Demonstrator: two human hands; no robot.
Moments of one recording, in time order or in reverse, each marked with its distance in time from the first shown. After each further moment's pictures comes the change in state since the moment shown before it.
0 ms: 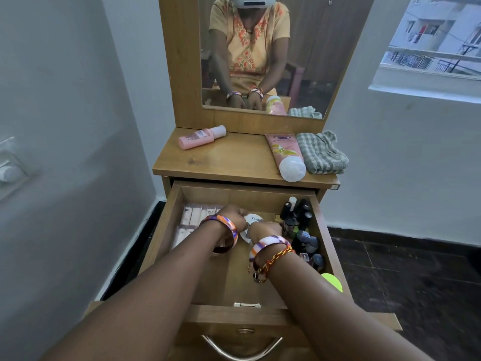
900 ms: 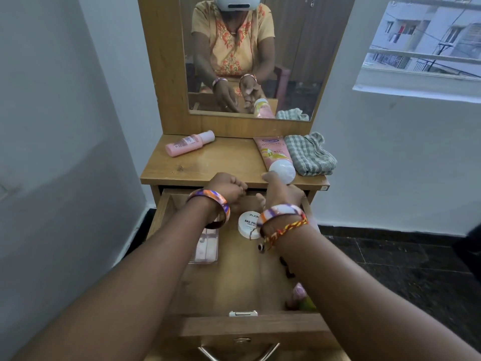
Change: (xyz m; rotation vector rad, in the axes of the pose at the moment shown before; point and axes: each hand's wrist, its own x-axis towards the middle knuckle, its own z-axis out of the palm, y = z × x) left_hand -0.007 0.054 -0.030 -0.197 0.059 0.110; right_hand -0.003 -0.060 -0.008 0.487 0.198 -0.186
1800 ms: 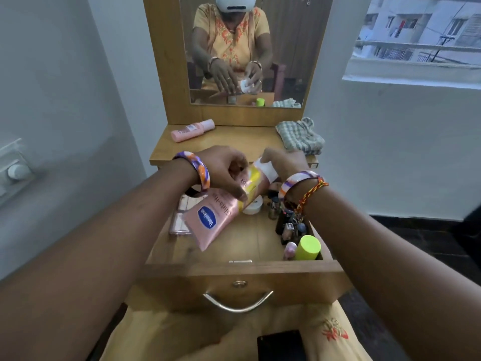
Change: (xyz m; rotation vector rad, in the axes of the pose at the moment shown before) left_hand -0.072 0.026 -0.026 0.893 -0.163 0.365; right_hand -0.040 -0.031 -0.042 -0.572 -0.252 -0.267
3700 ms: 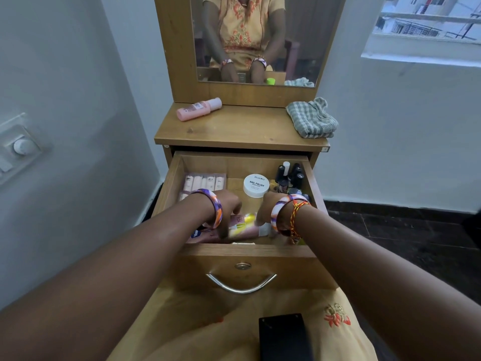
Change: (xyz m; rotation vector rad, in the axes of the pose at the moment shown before) left_hand 0.001 -0.026 0.092 0.408 -0.338 -0.057; right_hand 0.004 0.080 0.017 -1.362 -0.472 -0.213
